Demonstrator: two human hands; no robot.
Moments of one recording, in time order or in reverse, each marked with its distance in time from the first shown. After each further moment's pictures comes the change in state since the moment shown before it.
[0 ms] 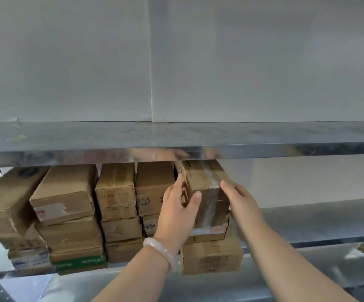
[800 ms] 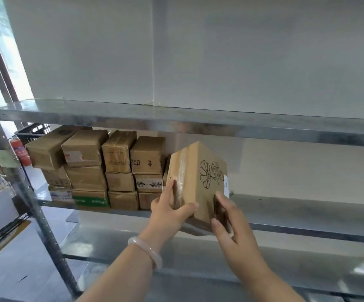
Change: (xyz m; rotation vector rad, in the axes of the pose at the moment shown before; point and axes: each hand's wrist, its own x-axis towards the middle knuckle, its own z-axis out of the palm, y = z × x) left_hand -0.147 0.053 0.088 -0.090 0.074 -0.290; right_hand -0.132 0.065 -0.154 -0.210 -0.331 -0.447
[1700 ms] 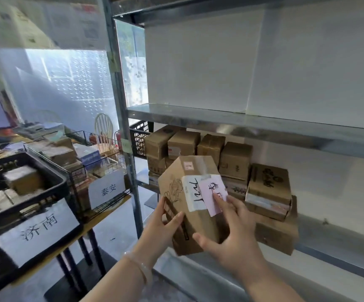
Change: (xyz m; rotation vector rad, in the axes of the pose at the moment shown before) left_hand -0.105 -0.071 -0.160 -0.297 0.360 -0.063; right_hand -0.022 -0.097 0.137 -0.144 -0.323 -0.175
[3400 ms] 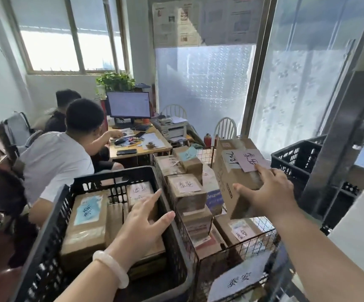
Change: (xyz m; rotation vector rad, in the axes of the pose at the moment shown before) left_hand 0.228 0.051 -0.510 0.651 0.714 -0.031; right_hand 0.508 -0.204 0.454 -0.197 -0.276 -0.232
